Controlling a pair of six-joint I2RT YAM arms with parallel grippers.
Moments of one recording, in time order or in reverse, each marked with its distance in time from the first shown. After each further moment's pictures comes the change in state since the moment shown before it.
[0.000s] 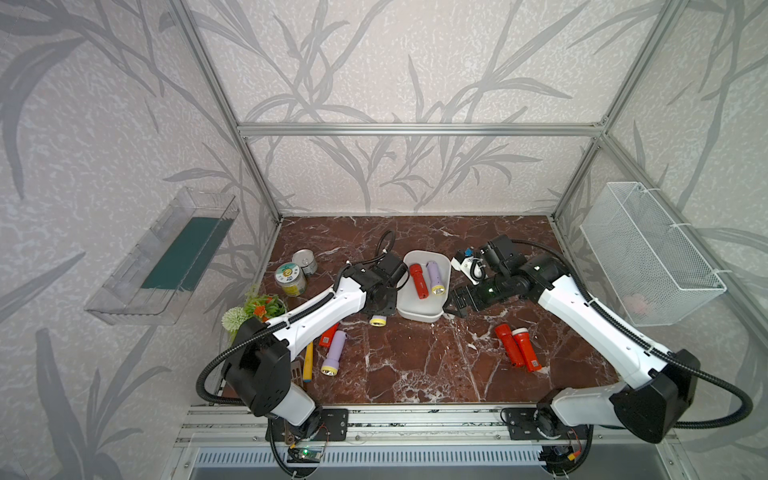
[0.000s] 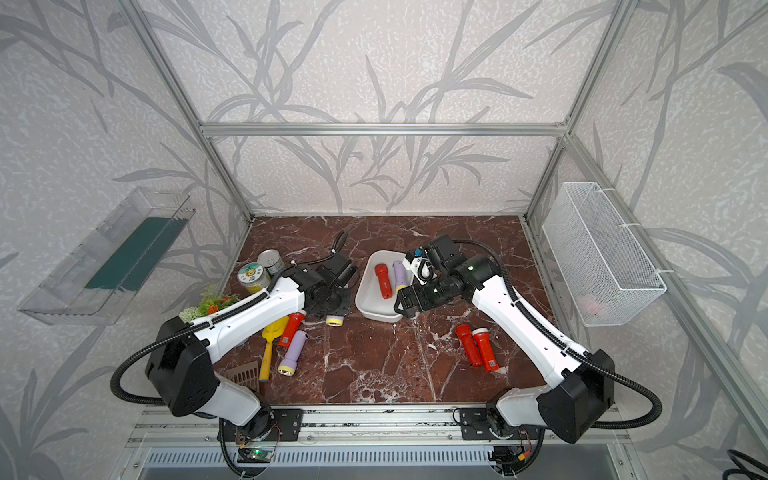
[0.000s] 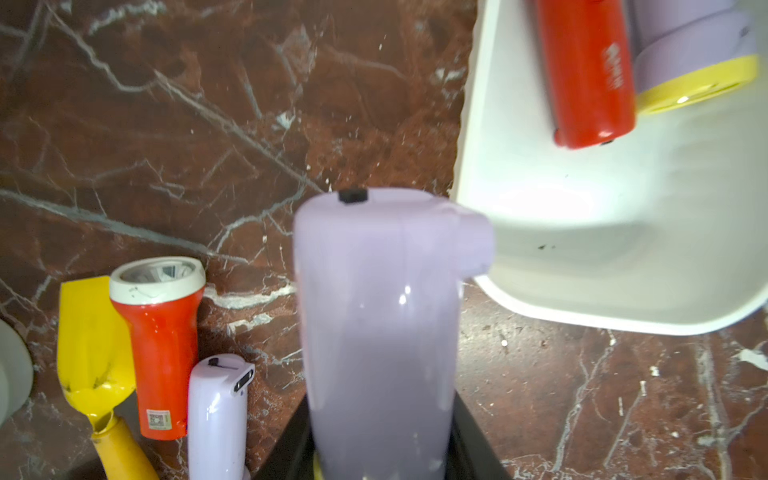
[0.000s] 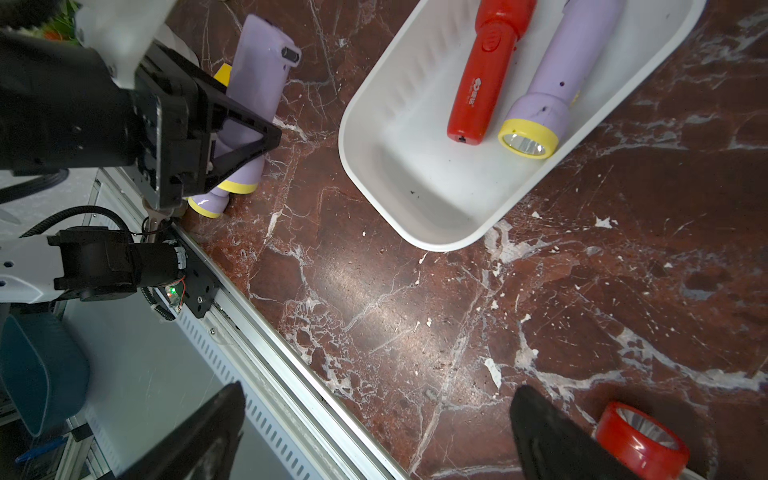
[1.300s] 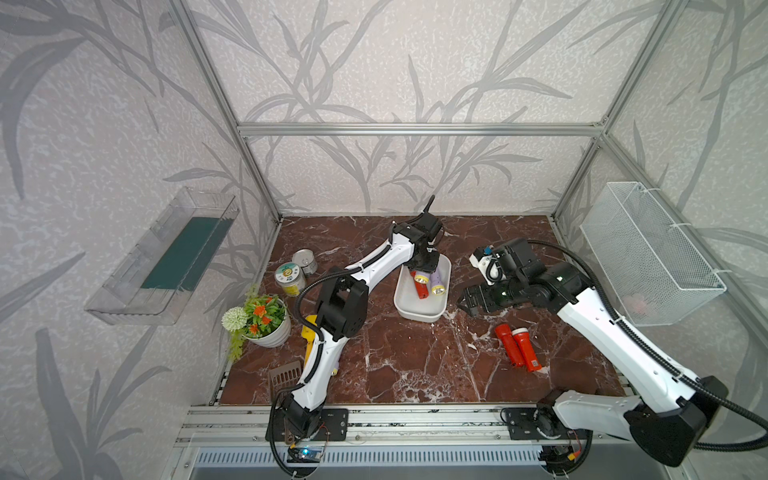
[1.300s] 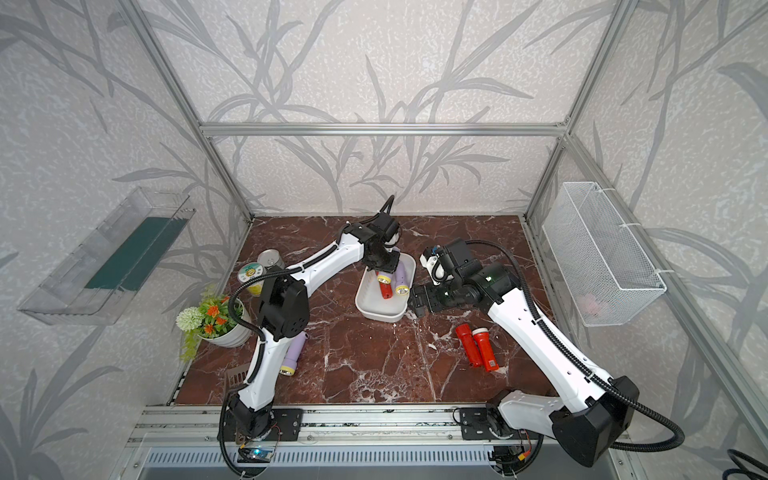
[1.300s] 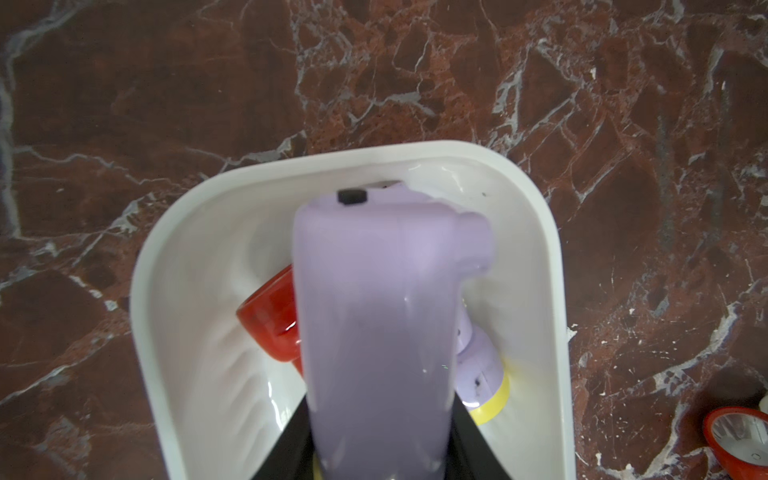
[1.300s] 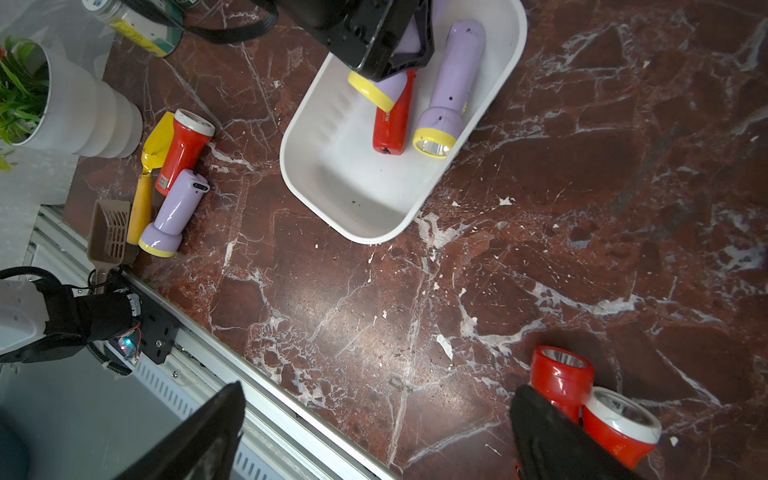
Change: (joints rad) left arm 0.030 0.731 0.826 0.014 0.228 0.250; right arm -0.013 -0.124 -0.021 -0.045 0.184 0.099
